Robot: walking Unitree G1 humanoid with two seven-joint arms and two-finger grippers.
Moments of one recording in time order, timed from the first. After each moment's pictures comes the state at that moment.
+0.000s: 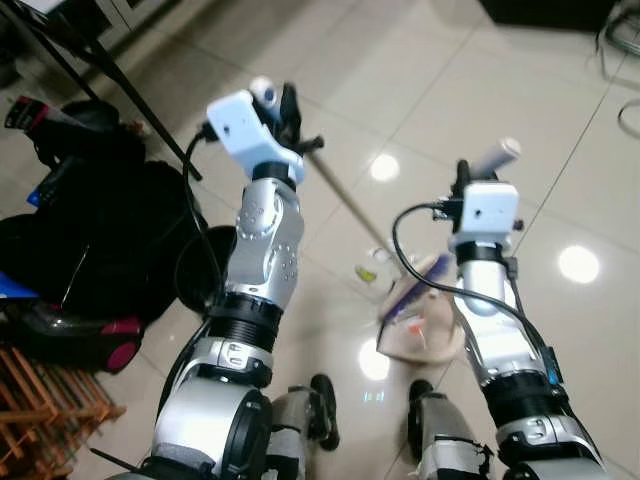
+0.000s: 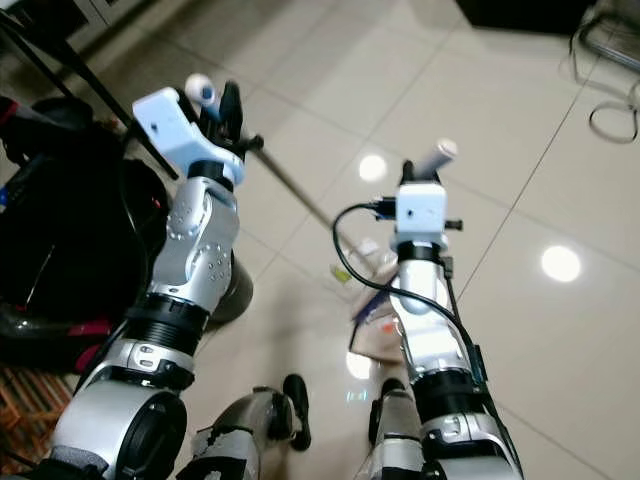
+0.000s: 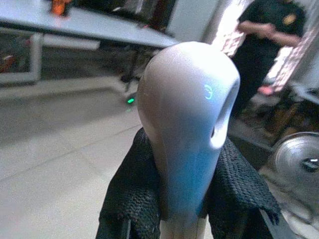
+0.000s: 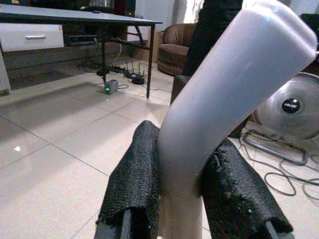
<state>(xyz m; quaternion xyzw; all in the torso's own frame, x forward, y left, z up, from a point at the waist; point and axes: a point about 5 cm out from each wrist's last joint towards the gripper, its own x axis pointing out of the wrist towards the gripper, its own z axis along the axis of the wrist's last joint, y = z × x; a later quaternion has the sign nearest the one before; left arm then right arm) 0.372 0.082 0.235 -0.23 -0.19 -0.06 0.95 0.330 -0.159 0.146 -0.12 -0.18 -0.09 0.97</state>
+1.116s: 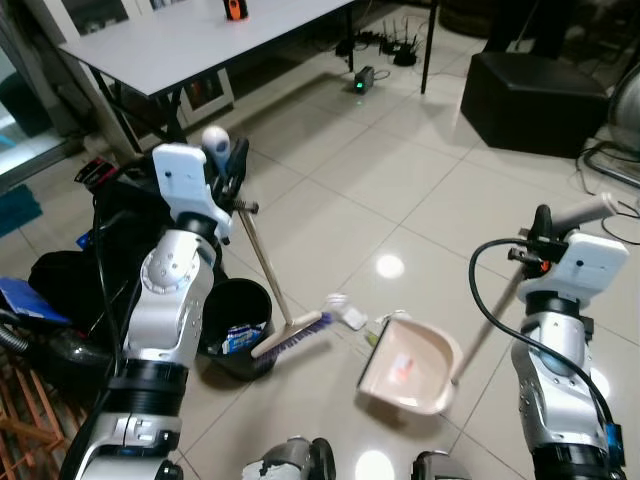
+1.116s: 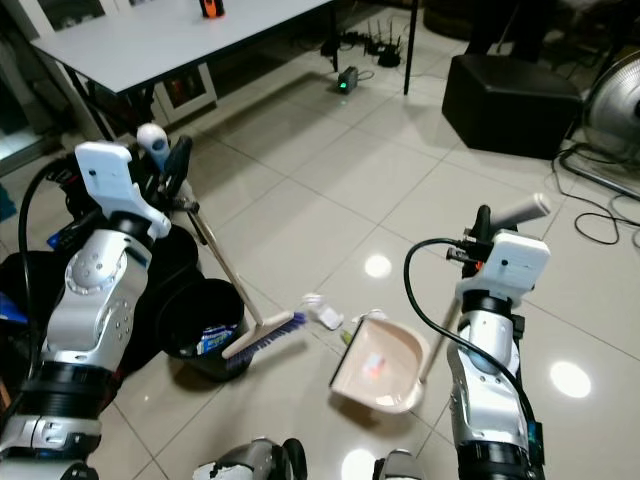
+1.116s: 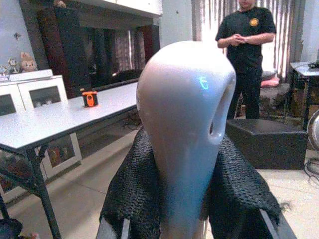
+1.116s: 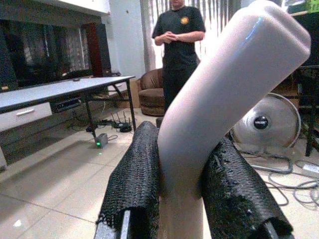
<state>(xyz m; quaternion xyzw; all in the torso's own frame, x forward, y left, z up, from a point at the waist) 0.332 0.162 0.187 -0.01 -0.15 -0.09 0.99 0.275 -0.222 0.133 -0.03 -0.15 -0.16 0.98</state>
